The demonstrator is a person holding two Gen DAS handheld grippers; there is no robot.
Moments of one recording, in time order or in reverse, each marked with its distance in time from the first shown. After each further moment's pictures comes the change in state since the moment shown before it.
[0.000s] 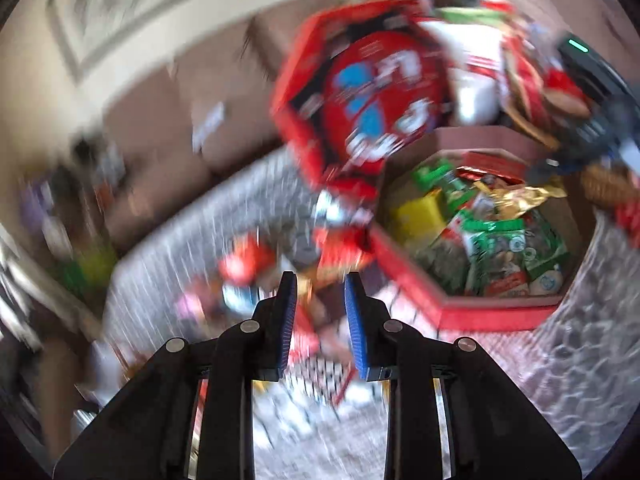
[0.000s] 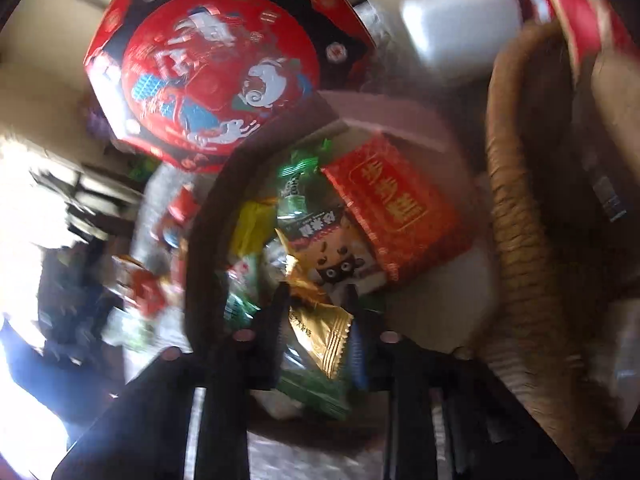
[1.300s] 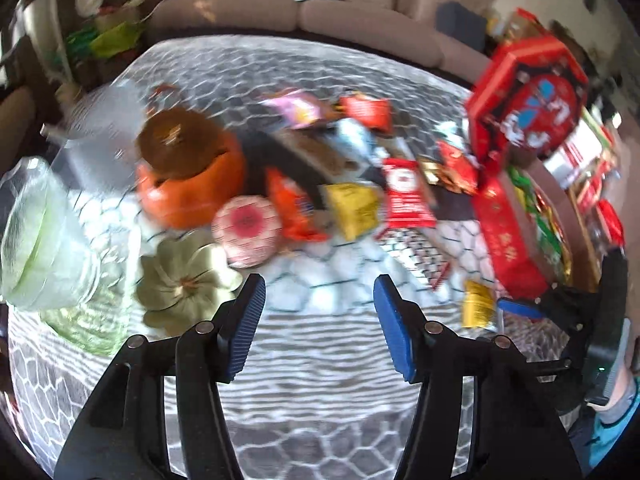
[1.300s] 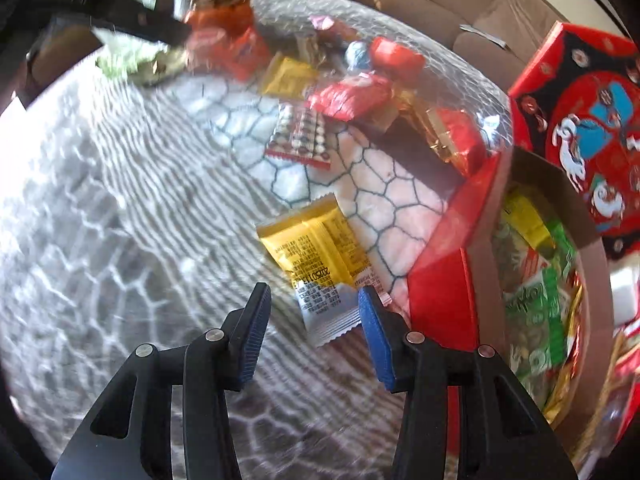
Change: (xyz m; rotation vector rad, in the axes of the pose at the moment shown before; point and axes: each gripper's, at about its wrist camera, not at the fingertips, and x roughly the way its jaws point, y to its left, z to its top) left arm 0.023 0.157 -0.137 -0.621 0.255 -0.185; right arm 0.148 0.206 -0.150 -0.995 0.139 -0.278
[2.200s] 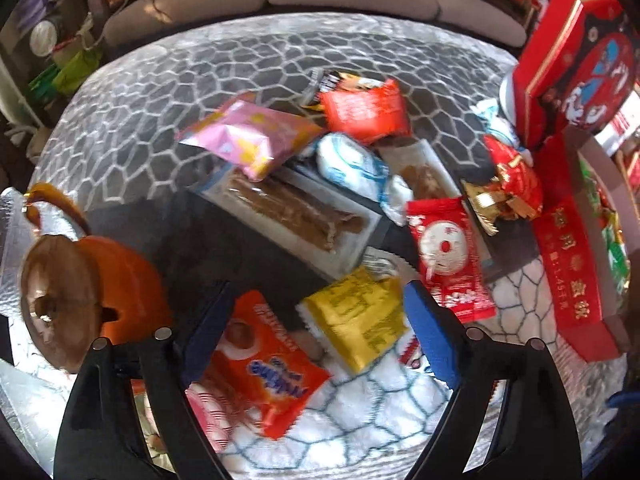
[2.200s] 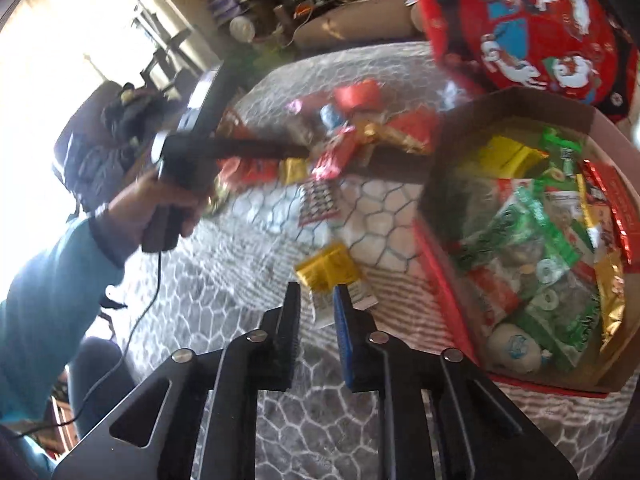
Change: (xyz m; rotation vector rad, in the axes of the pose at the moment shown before) left arm 0.110 -0.050 0.076 0.215 0.114 0.101; right arm -0.066 -0.058 -0.017 0.483 -0.188 0.424
